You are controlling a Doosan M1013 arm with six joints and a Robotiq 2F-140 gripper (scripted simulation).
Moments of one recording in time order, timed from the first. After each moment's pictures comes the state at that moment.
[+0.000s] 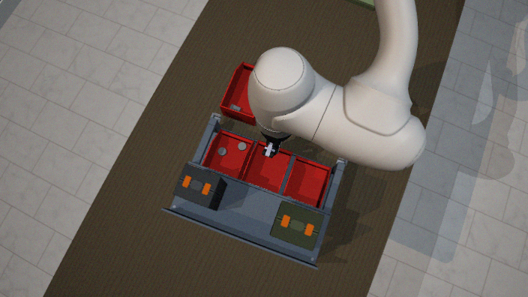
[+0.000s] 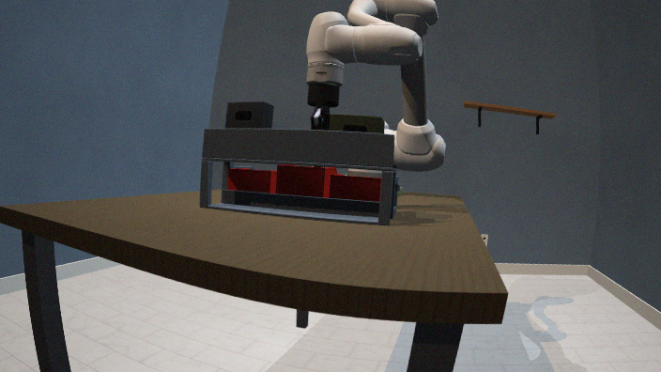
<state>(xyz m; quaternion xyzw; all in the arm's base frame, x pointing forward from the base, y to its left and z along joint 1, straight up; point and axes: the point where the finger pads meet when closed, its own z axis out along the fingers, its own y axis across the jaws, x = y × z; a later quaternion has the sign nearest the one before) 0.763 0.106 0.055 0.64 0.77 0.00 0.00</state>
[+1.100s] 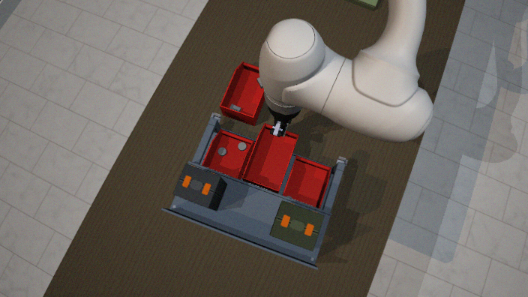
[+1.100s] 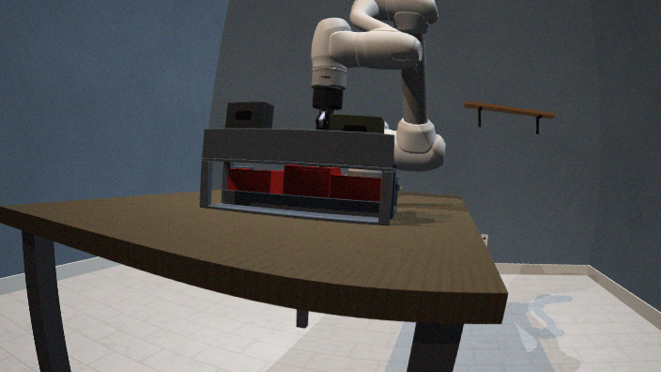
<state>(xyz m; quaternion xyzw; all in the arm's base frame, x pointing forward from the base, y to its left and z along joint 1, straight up) 0.712 0.097 0.055 0.64 0.77 0.00 0.00</state>
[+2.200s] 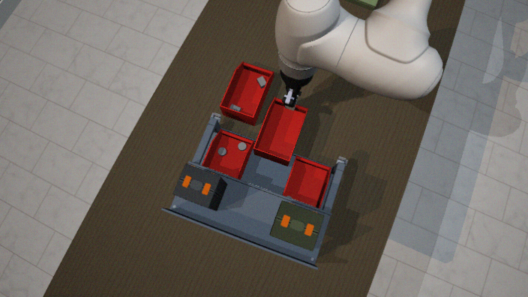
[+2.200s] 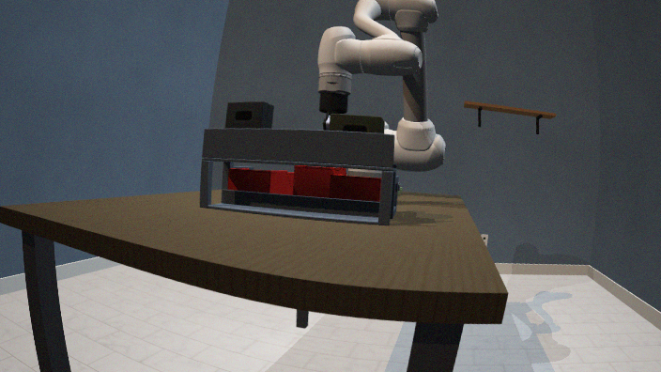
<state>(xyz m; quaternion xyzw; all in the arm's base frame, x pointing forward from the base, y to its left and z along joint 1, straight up) 0.631 0.082 0.054 0.64 0.77 0.00 0.00</state>
